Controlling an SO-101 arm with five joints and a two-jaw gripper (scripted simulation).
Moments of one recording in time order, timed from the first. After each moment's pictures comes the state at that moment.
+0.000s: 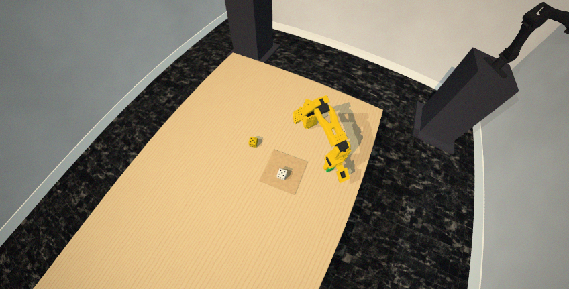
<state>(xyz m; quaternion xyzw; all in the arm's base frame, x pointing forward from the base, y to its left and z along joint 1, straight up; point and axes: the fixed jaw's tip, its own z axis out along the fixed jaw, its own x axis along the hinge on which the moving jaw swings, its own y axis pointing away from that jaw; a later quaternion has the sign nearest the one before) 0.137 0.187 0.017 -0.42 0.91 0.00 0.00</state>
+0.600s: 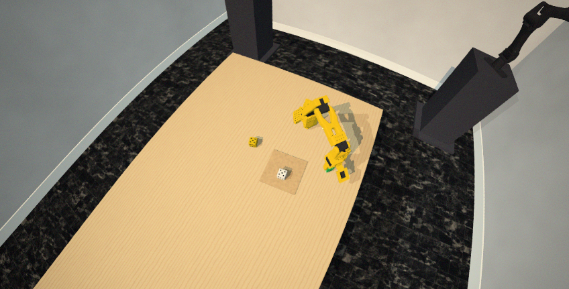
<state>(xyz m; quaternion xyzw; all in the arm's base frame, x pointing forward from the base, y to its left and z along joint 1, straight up) 0.138 0.187 0.017 -0.42 0.91 0.00 0.00</state>
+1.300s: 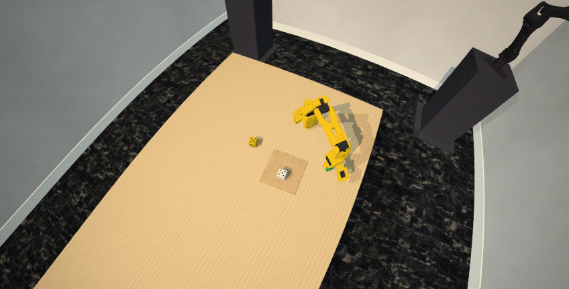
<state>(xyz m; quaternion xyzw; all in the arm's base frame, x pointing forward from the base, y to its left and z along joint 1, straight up) 0.136 0.184 0.020 -0.42 0.91 -0.01 -0.01</state>
